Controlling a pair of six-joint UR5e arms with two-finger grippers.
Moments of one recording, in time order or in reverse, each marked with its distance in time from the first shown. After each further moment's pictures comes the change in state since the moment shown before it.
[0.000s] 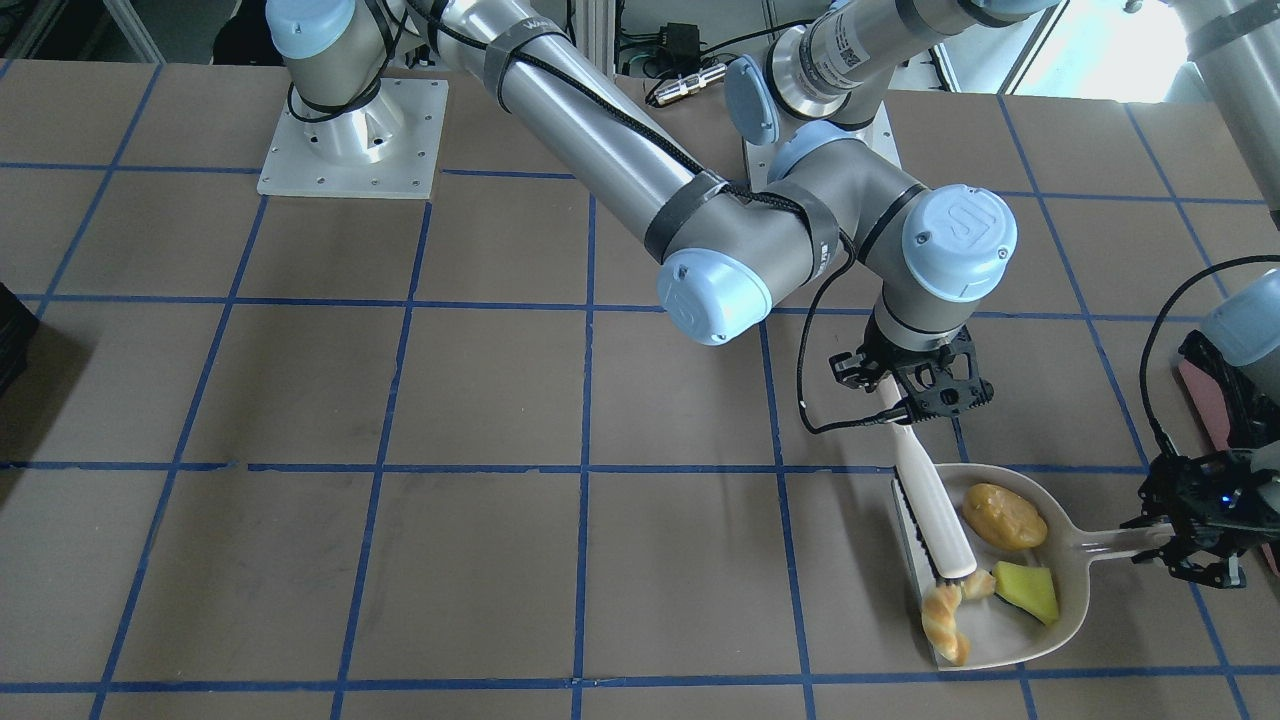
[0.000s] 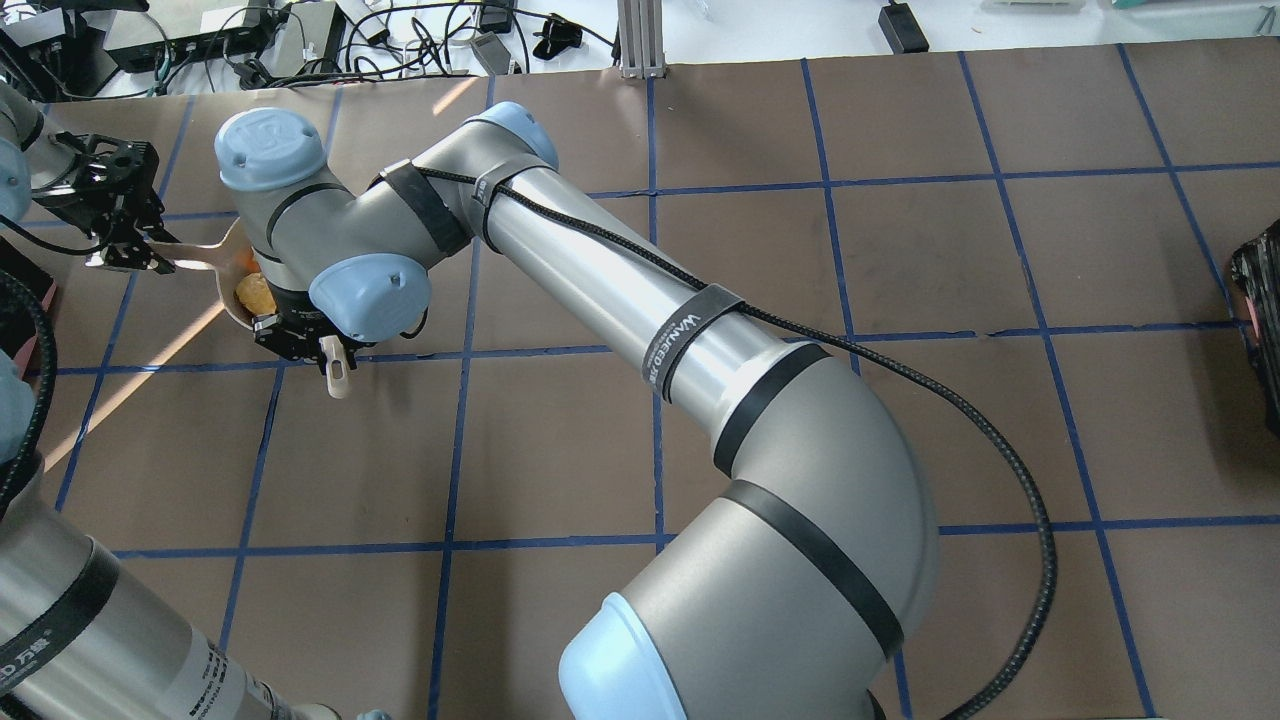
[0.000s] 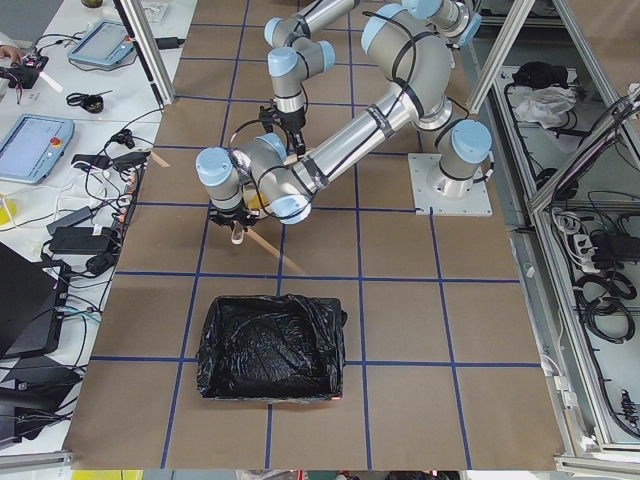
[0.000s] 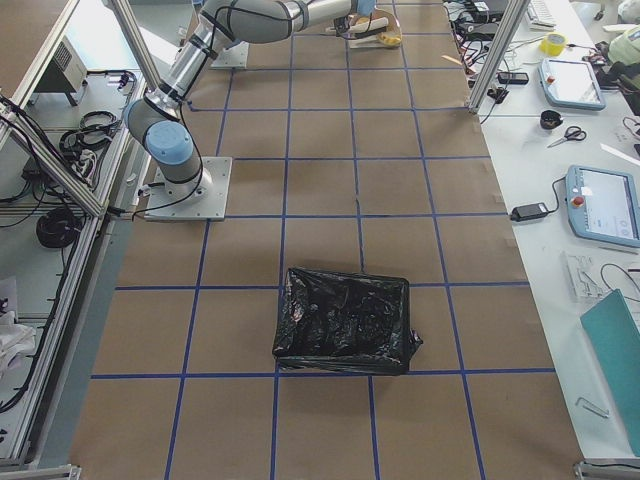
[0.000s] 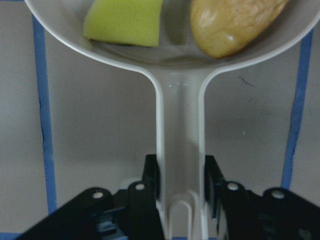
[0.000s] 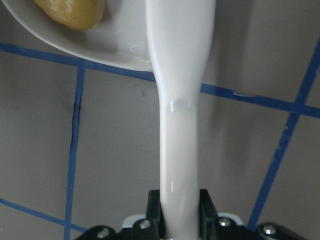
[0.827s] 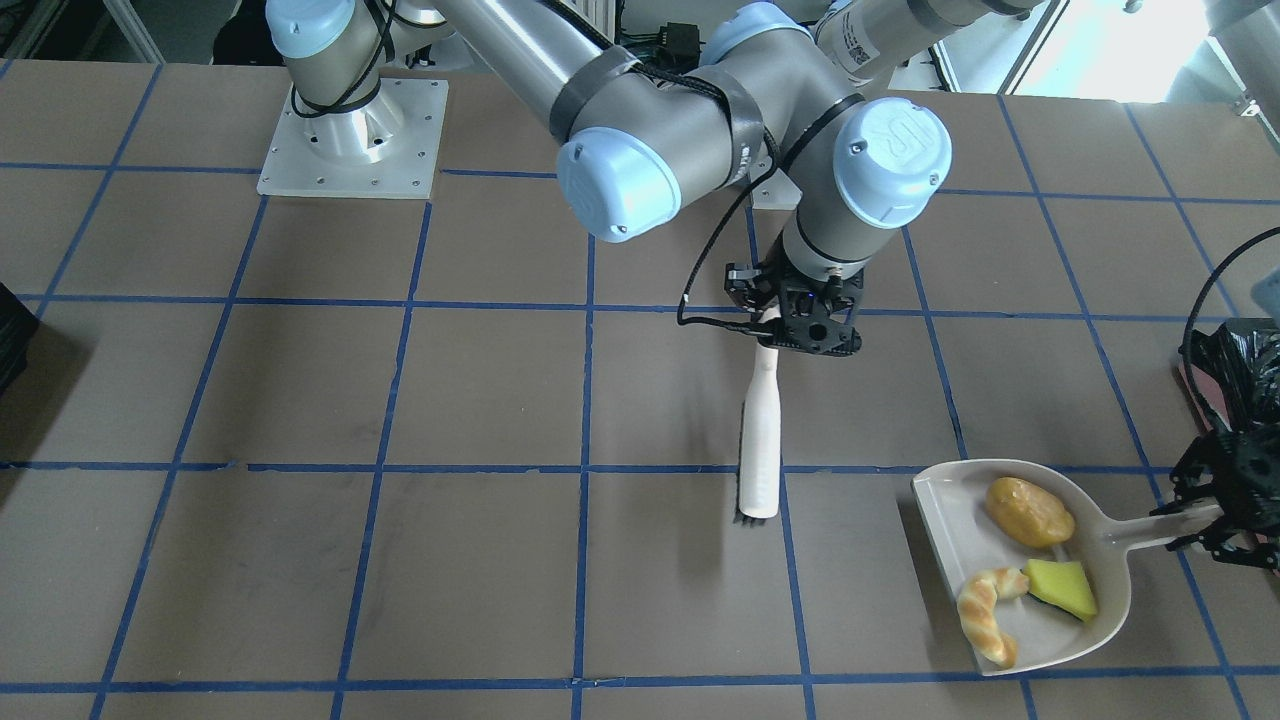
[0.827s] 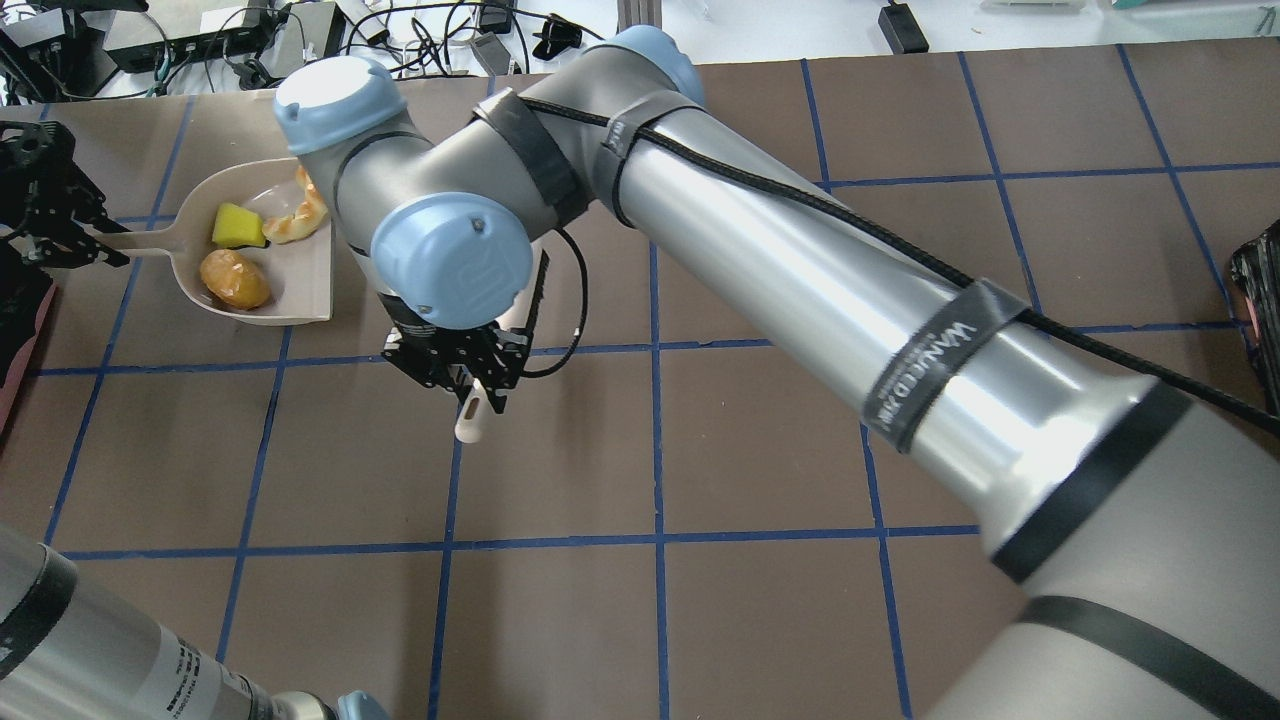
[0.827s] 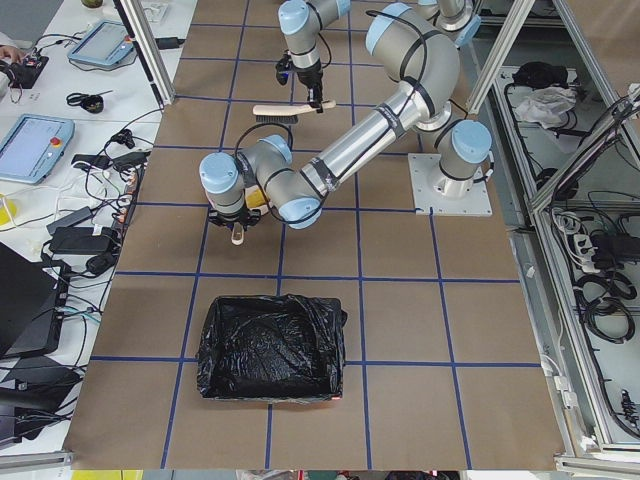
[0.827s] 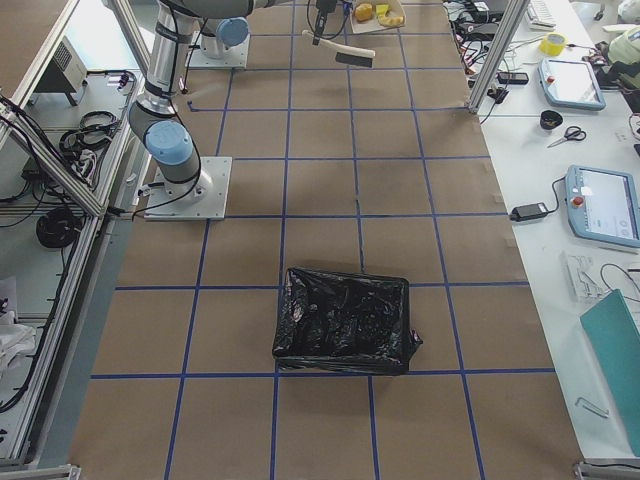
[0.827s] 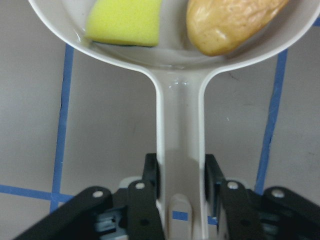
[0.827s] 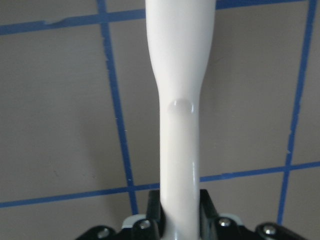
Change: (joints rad) left arm 0.132 0.058 0.058 -0.172 -0.167 0.014; right arm -0.076 -0.397 0.522 0.111 -0.135 0.195
